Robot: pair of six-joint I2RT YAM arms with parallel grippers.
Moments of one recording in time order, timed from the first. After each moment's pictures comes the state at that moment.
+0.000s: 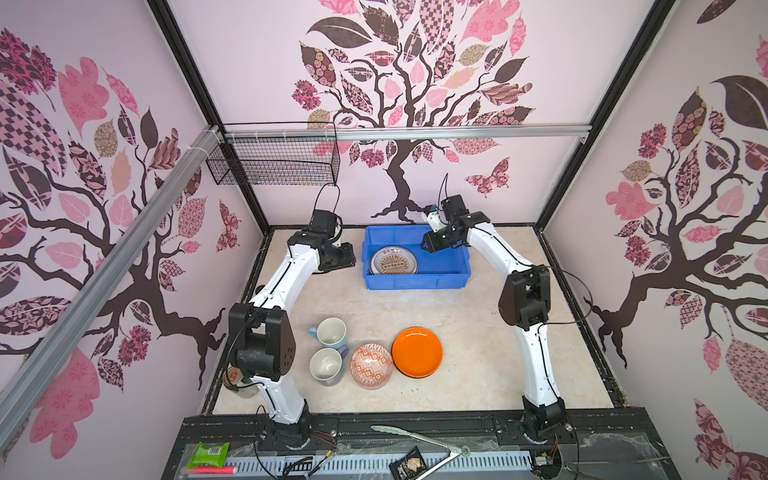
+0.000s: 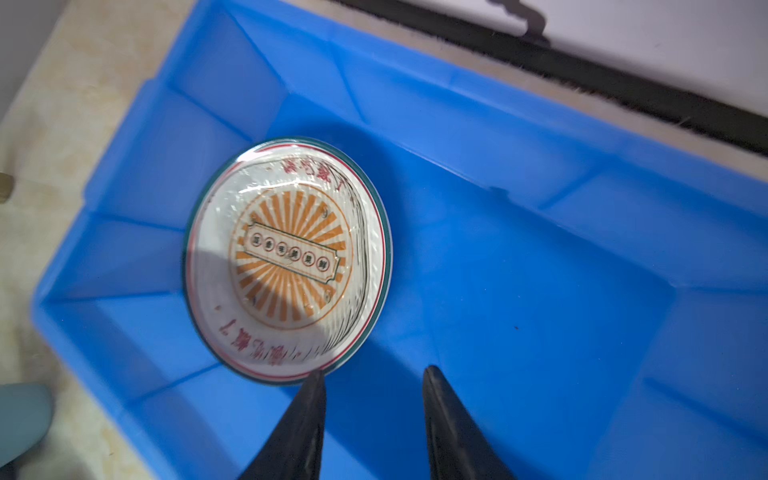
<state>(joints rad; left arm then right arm) -0.19 1.76 1.58 -0.83 0.15 -0.29 0.32 2.26 2.18 -0.84 -0.32 -0.07</state>
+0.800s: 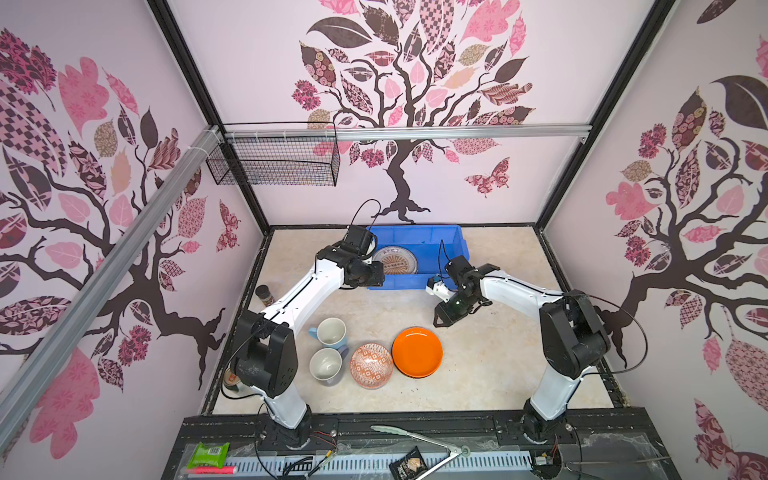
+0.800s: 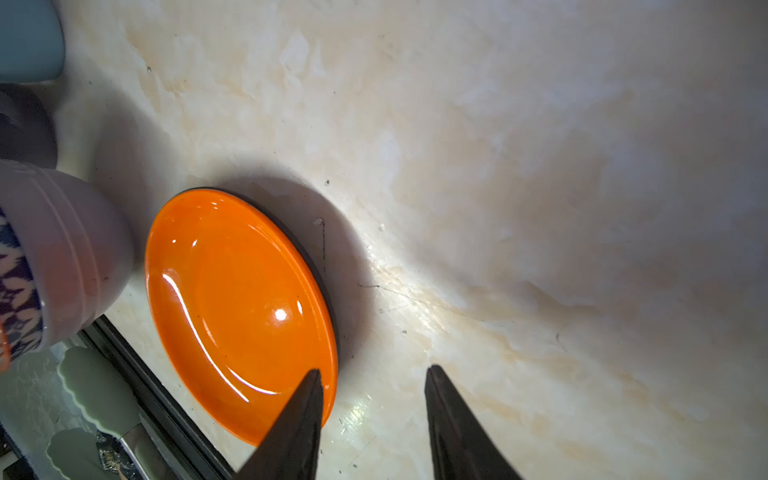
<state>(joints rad) -0.42 1.67 1.45 -0.80 0.11 -0.32 0.46 1.78 1.21 -0.82 -0.41 -0.11</state>
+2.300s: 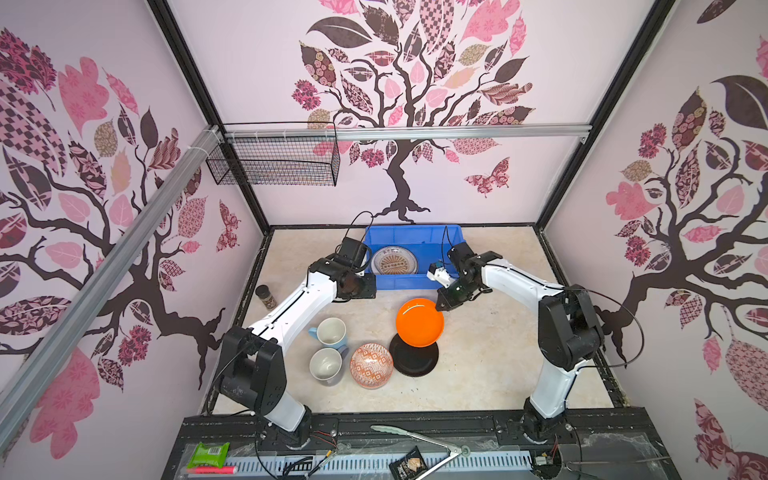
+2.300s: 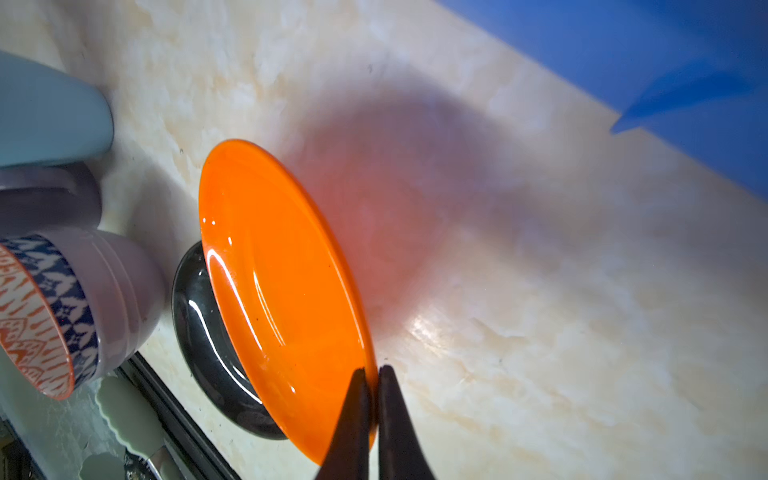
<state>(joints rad) -0.42 1.58 1.32 -0.80 0.06 -0.35 0.40 1.85 1.40 -0.89 -0.42 -0.11</state>
